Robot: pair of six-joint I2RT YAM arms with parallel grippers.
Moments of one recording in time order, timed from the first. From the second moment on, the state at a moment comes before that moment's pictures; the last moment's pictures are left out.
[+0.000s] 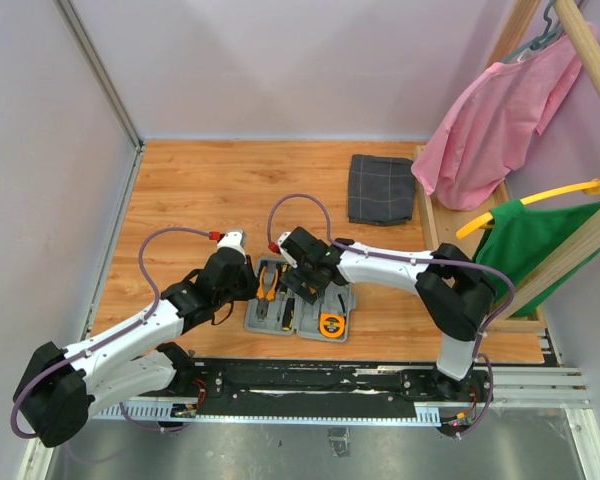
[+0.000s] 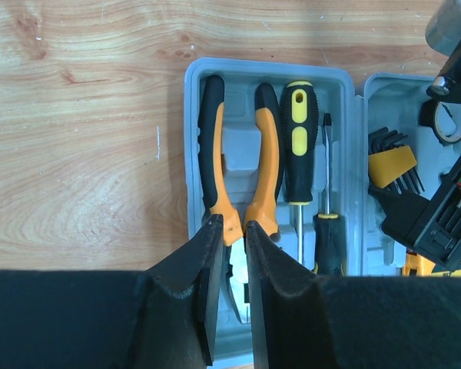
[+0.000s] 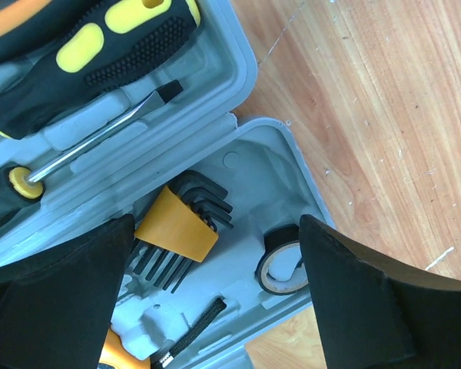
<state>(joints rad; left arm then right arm) -0.69 0.94 0.48 -0.24 -0.25 -0.59 0.96 1.81 1.17 -0.48 0.20 -0.08</state>
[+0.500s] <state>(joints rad) -0.69 0.94 0.48 -0.24 -0.25 -0.59 0.89 1.85 1.24 -0.47 0.19 -0.08</state>
